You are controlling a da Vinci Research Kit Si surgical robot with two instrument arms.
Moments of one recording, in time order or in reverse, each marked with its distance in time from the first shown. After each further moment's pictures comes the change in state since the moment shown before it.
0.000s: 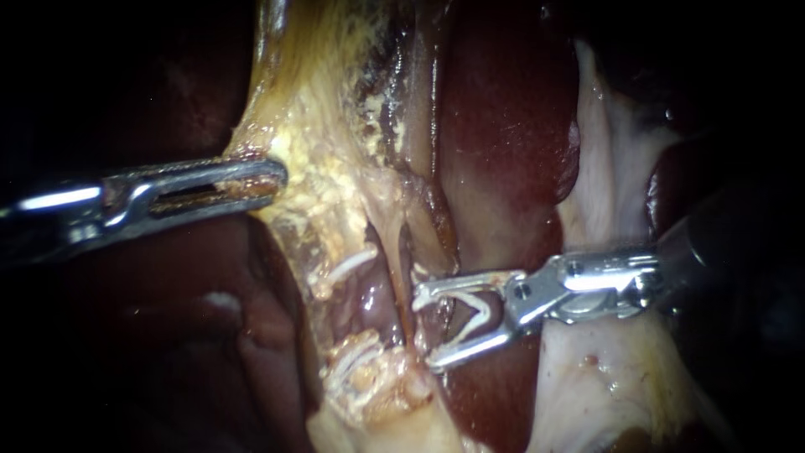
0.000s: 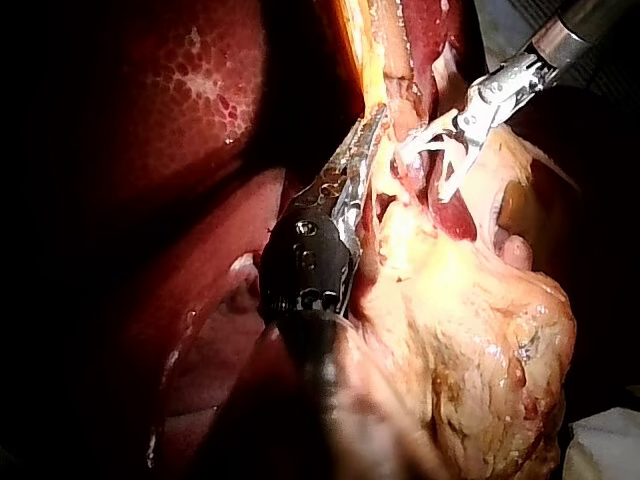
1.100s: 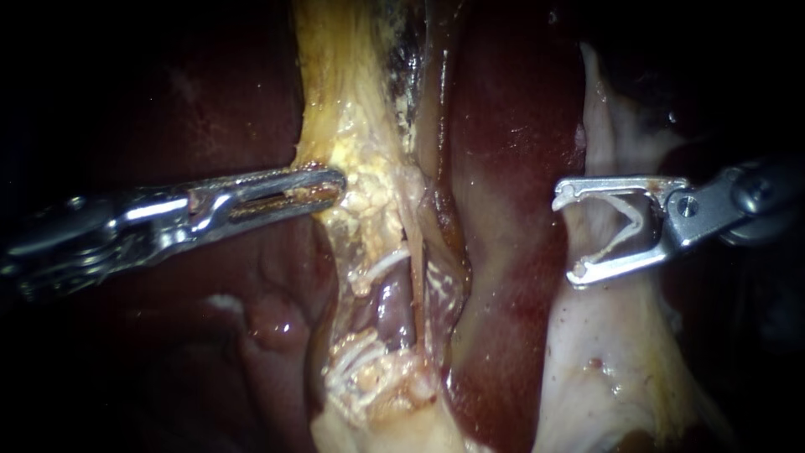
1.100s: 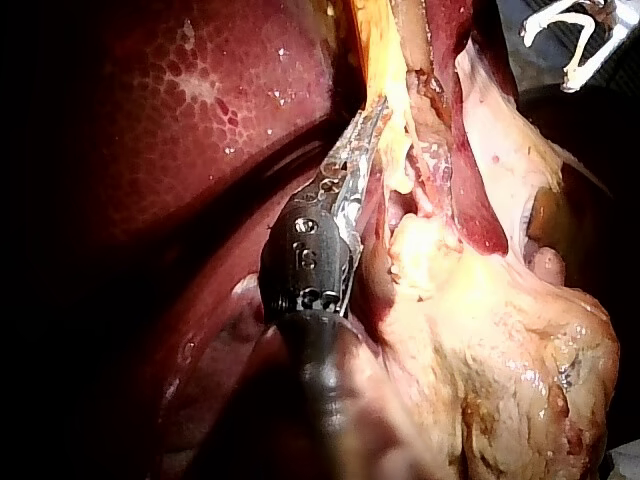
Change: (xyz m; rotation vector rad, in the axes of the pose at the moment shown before) right arm 0.012 -0.005 -0.019 -0.149 -0.006 -0.303; left arm 0.007 0.005 0.009 -0.006 0.075 0.004
